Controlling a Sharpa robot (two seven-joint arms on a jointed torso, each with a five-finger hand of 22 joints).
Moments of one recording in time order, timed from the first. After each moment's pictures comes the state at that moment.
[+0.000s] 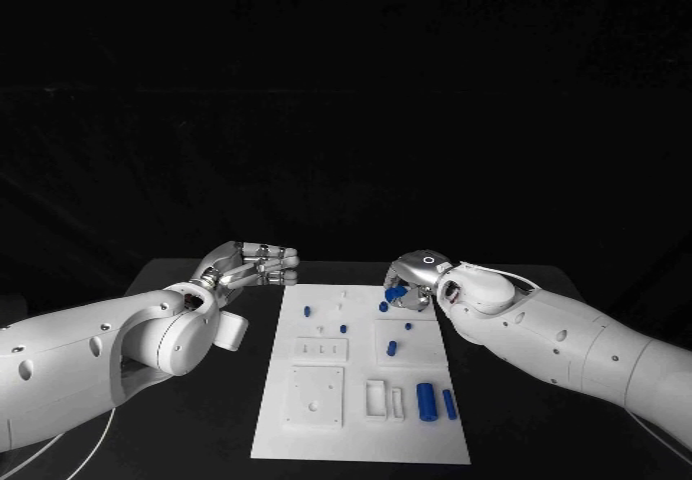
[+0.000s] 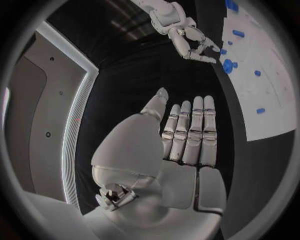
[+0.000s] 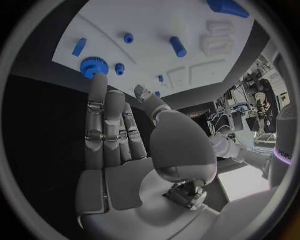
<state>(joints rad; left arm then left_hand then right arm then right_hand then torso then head) 1.34 -0.86 -0.17 1.50 -0.10 -0.32 0.35 1.40 0.03 0.02 -0.08 0.11 1.02 0.15 0.06 0.06 1.11 0.13 0.06 0.06 1.14 0.13 0.08 0.07 0.08 0.98 0.11 0.24 0.08 1.11 -0.55 0.14 1.04 -1.91 -0.25 0.03 1.24 -0.08 0.32 -0.28 0.23 1.09 0.10 0.06 0.06 1.12 0.09 0.06 0.06 1.45 0.00 0.87 0.53 0.15 1.46 -0.02 0.45 0.29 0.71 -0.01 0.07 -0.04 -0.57</state>
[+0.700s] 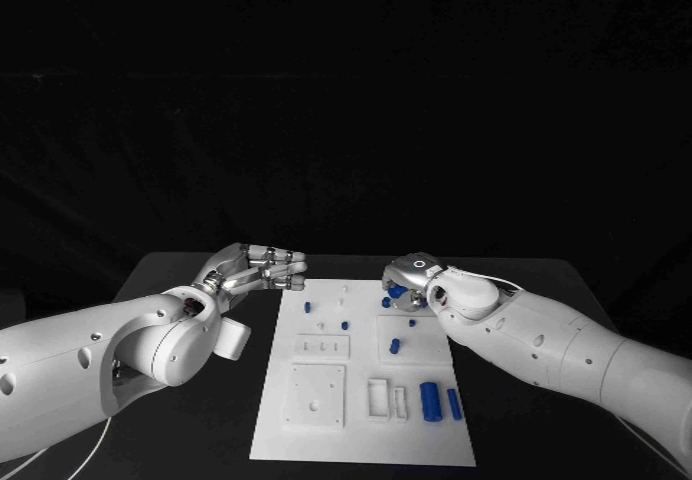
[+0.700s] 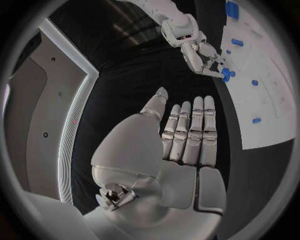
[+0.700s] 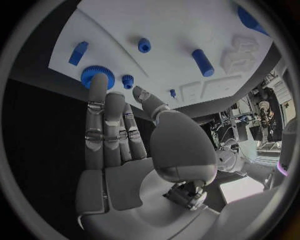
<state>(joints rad) 1.36 -0.87 -0.17 1.57 -0.13 -0.32 0.34 1.39 0.02 0.01 -0.08 0.11 1.02 0.15 0.06 0.06 1.09 0.14 0.06 0.06 1.14 0.13 0.08 0.07 0.08 0.98 0.11 0.24 0.08 1.11 -0.49 0.14 0.97 -2.01 -0.26 -0.02 1.24 -0.08 0.40 -0.28 0.21 1.10 0.10 0.06 0.06 1.11 0.09 0.06 0.06 1.45 0.00 0.90 0.52 0.15 1.46 -0.02 0.45 0.34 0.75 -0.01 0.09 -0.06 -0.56</state>
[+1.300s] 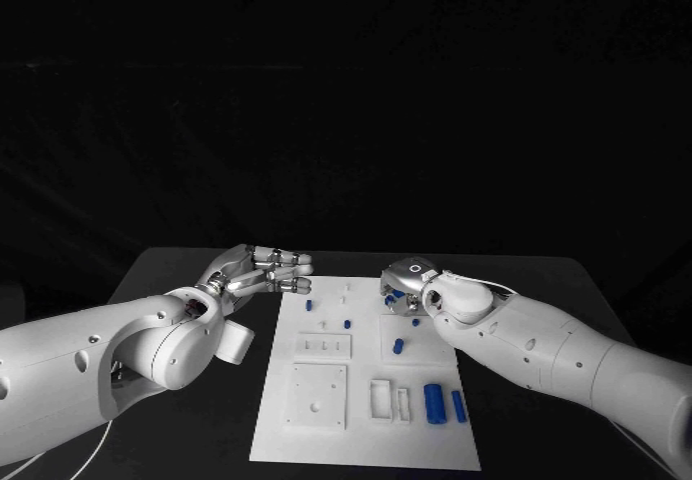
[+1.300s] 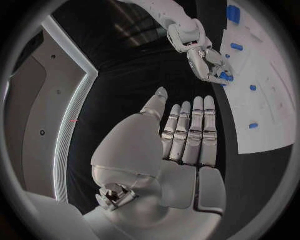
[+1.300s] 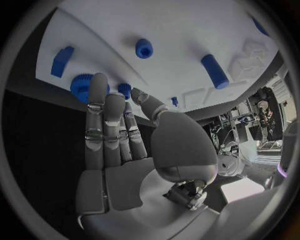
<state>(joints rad) 1.38 -0.87 -0.17 1.60 -0.13 -0.31 0.32 1.39 0.02 0.00 -0.08 0.11 1.02 0.15 0.06 0.06 1.09 0.14 0.06 0.06 1.14 0.13 0.08 0.07 0.08 0.97 0.12 0.24 0.08 1.11 -0.47 0.14 0.93 -2.02 -0.26 -0.02 1.24 -0.09 0.48 -0.27 0.19 1.12 0.10 0.06 0.06 1.14 0.09 0.06 0.06 1.44 0.00 0.92 0.52 0.15 1.46 -0.02 0.46 0.41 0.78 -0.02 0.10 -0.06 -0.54</state>
